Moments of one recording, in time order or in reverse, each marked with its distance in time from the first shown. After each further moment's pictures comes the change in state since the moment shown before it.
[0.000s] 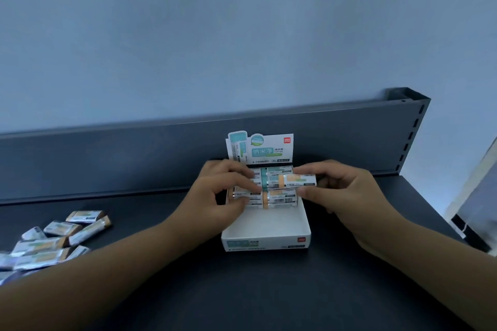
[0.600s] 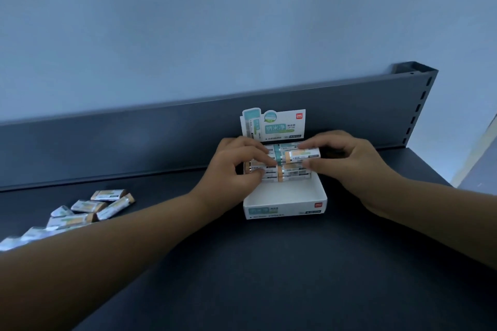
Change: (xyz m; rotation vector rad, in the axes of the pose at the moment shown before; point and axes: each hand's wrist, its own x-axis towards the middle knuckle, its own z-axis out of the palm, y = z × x) left_hand 0.000 0.005 0.001 -0.011 0.028 -0.042; right_hand 0.001 -0.002 0.012 -0.131 -0.008 -0.003
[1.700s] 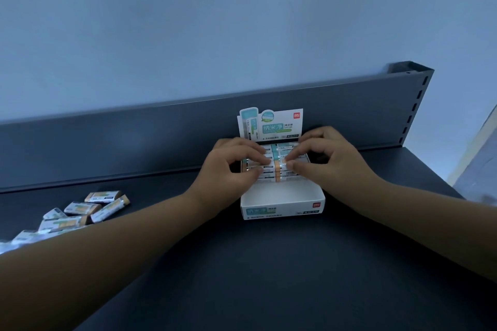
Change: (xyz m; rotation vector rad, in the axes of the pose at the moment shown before) left_hand 0.002 -0.006 0.000 -0.055 0.052 0.003; right_hand 0.008 0.009 0.015 -0.423 0.029 -0.176
